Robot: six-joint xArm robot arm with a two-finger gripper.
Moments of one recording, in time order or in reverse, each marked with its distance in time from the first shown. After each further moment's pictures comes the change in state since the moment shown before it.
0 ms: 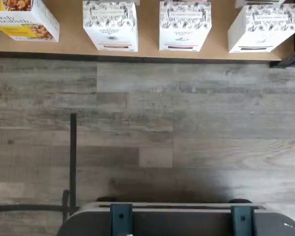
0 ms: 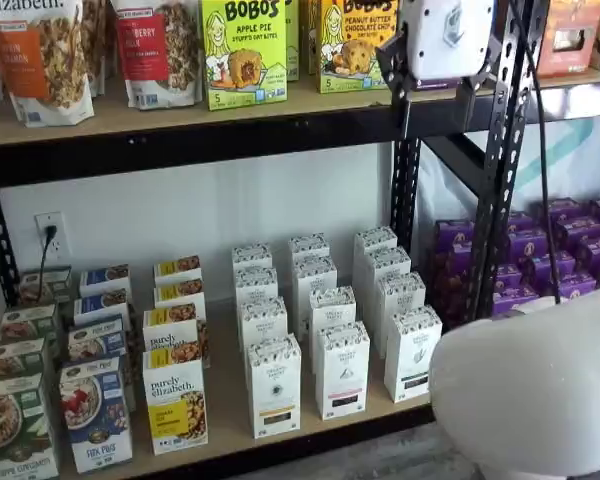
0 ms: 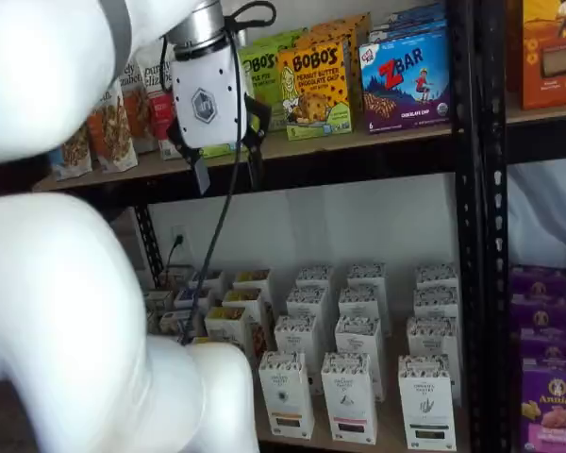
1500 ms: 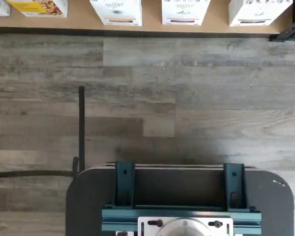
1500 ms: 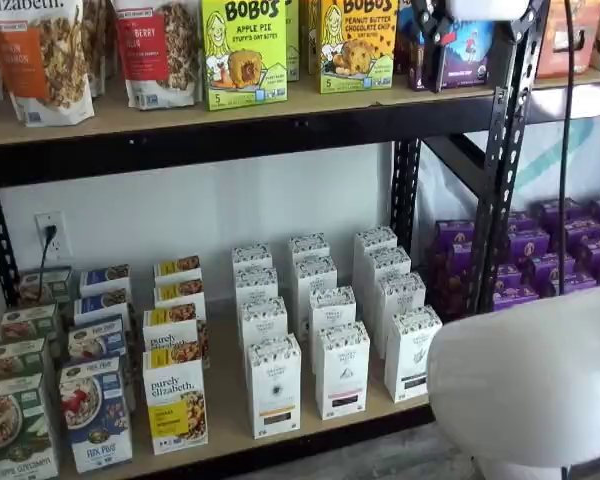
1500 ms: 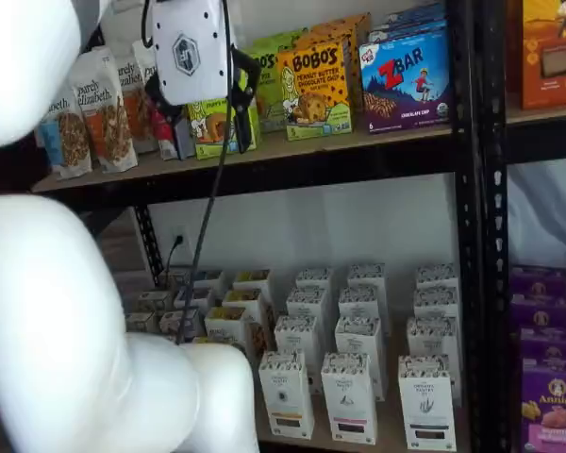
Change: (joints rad) arm -0.090 0.007 -0.214 0.038 0.265 -0.074
